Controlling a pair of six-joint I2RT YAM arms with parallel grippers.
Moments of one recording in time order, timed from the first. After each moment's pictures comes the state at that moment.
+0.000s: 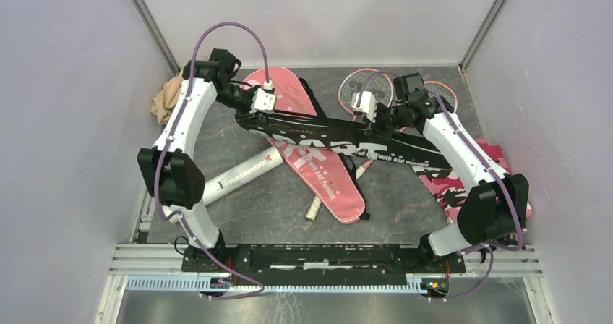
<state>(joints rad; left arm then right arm) -0.15 1.80 1.85 -1.38 0.75 1.67 0.28 1.48 1.29 -0.76 -0.58 -0.99</state>
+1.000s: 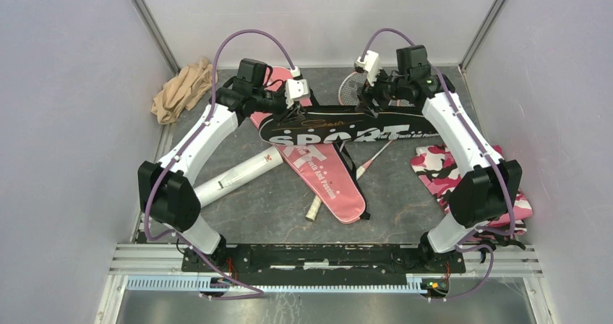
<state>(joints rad) -0.39 1.61 1.49 -0.60 0.76 0.82 0.24 1.64 1.59 -0.72 -0.56 -0.68</state>
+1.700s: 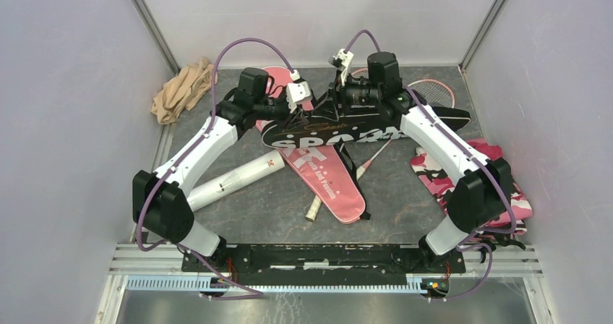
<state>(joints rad) -0.44 1.52 1.33 -0.41 0.69 0.59 0.45 1.61 1.46 -0.22 -0.79 -0.08</state>
